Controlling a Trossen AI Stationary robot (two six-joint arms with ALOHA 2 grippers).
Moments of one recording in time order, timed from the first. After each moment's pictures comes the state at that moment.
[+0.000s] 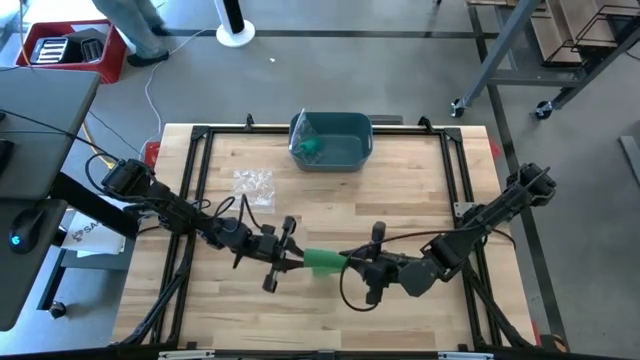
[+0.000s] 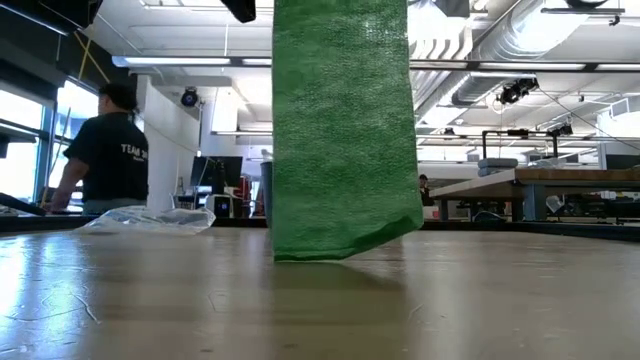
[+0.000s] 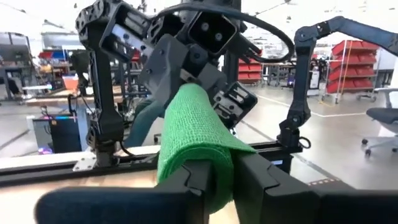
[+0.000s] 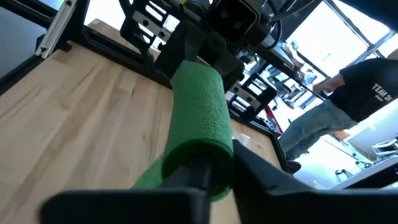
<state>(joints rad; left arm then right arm) -0.42 1.52 0.63 1.04 -0.17 0.02 0.63 1.53 1.13 0.02 0.82 -0.32</state>
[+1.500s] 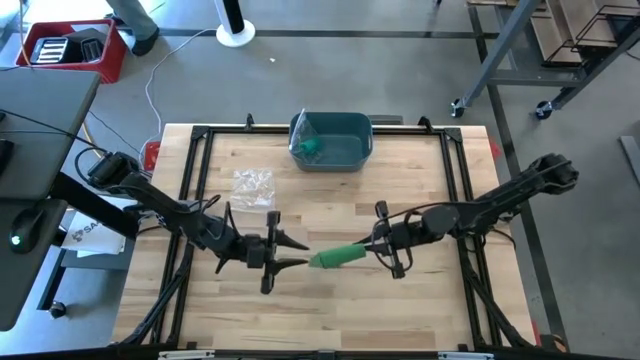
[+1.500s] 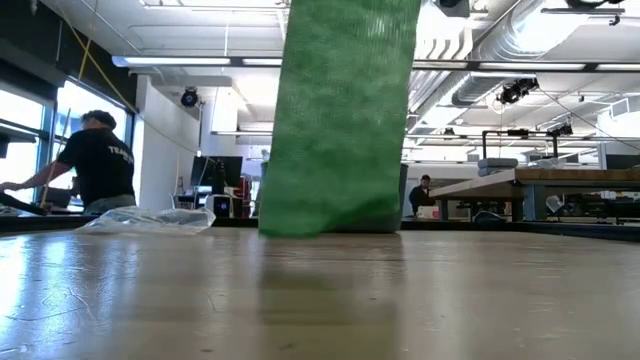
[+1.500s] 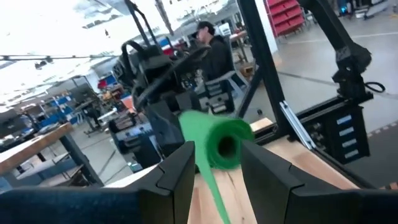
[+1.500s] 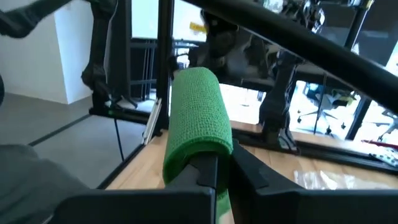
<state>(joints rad) -0.52 1.34 0.76 0.66 -0.42 0.43 0.39 1.22 0.64 0.55 0.15 -0.11</state>
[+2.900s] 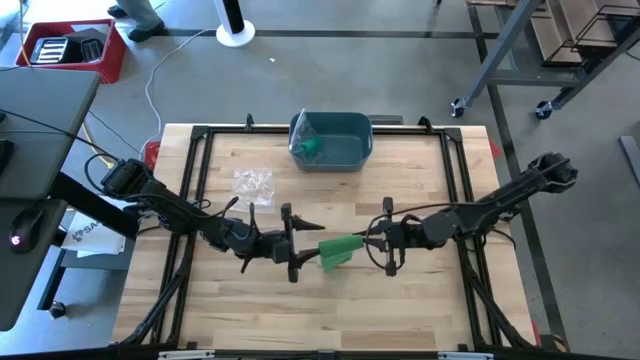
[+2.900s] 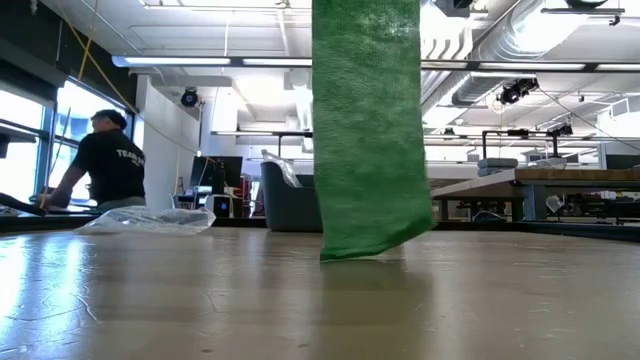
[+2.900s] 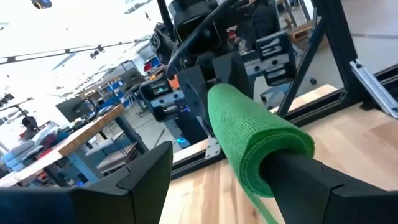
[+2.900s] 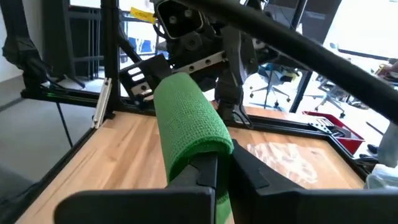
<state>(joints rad) -0.43 1.51 0.82 0.75 -0.56 0.55 0.44 1.22 0.71 0.40 0.44 -0.11</state>
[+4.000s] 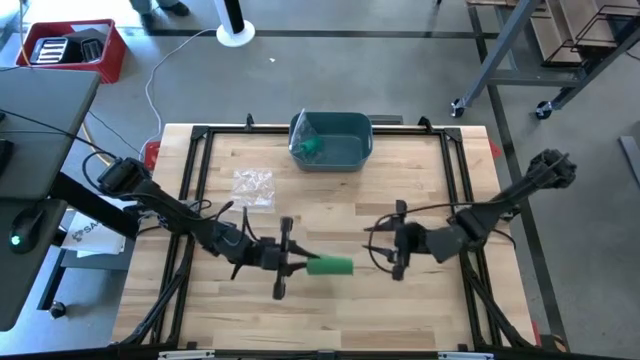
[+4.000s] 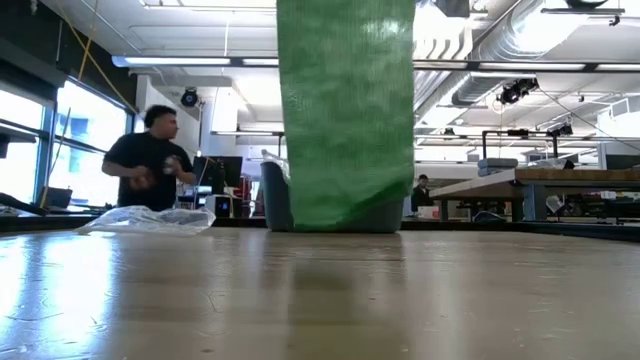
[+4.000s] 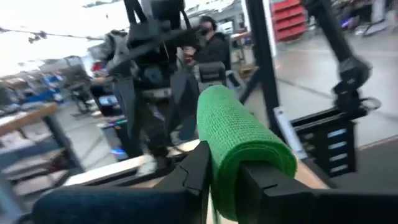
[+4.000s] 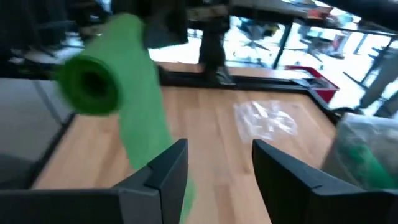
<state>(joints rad) -0.50 1.47 0.83 0.71 -0.42 0.30 0.56 1.20 0.89 -0.07 0.65 0.11</state>
